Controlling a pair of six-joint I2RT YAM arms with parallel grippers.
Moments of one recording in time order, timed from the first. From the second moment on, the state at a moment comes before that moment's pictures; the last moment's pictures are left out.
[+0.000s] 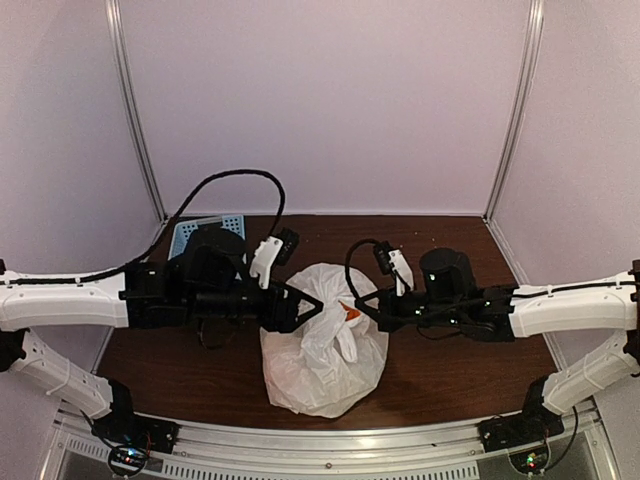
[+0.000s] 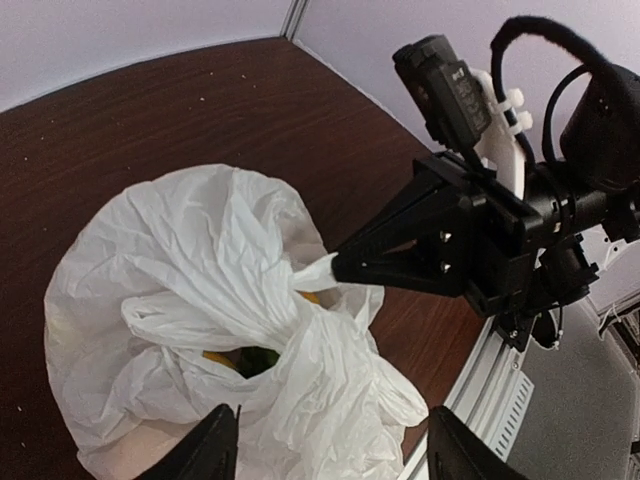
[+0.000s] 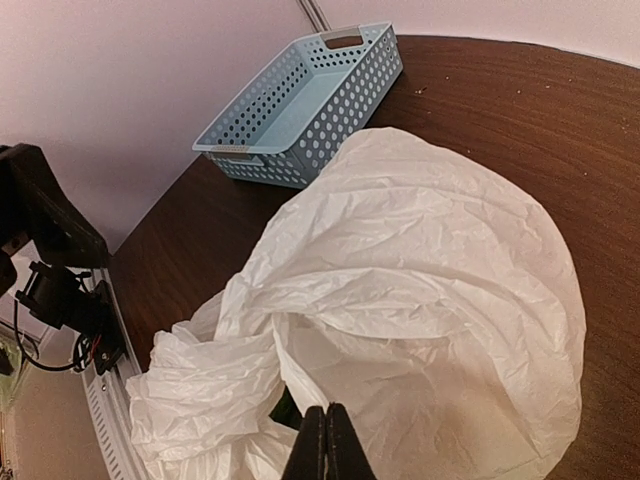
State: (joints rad) left arm -1.12 1.28 0.93 -0.15 -0.02 -0.47; right arm 0.95 1.31 0.71 0.18 -0.07 0.48
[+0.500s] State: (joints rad) left arm -1.08 1.47 1.07 -0.16 0.03 -0.39; right arm 0.95 1.31 0.70 0.20 -0.07 0.48
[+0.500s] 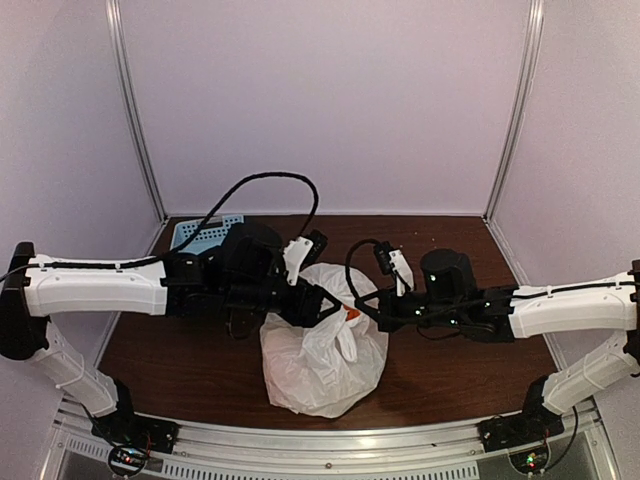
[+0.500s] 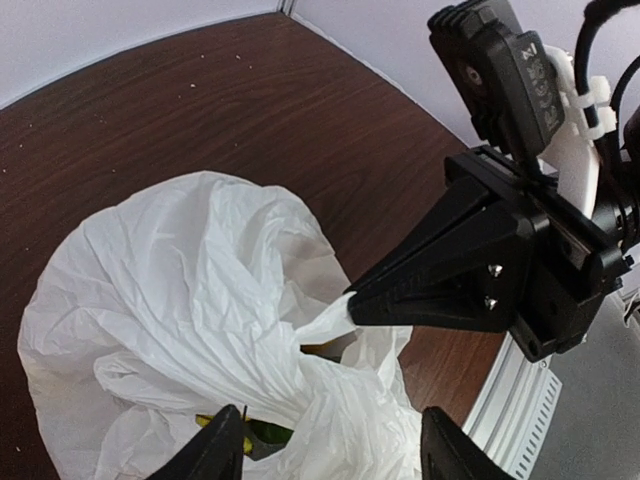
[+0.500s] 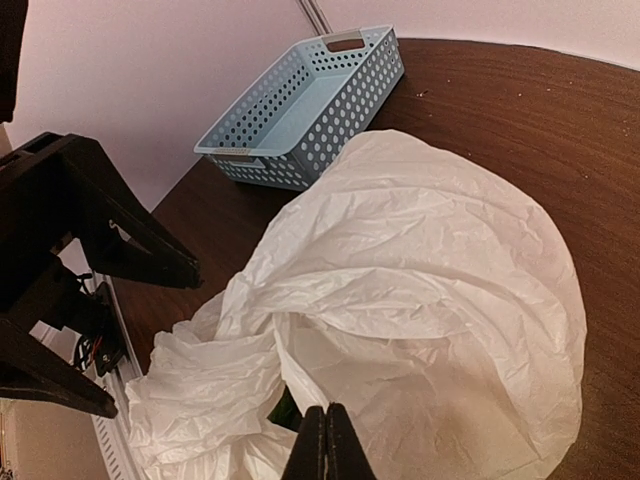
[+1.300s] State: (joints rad) left arm -1.08 1.49 1.05 -0.16 0.08 -0.43; right arm 0.95 1.31 0.70 0.20 -0.07 0.48
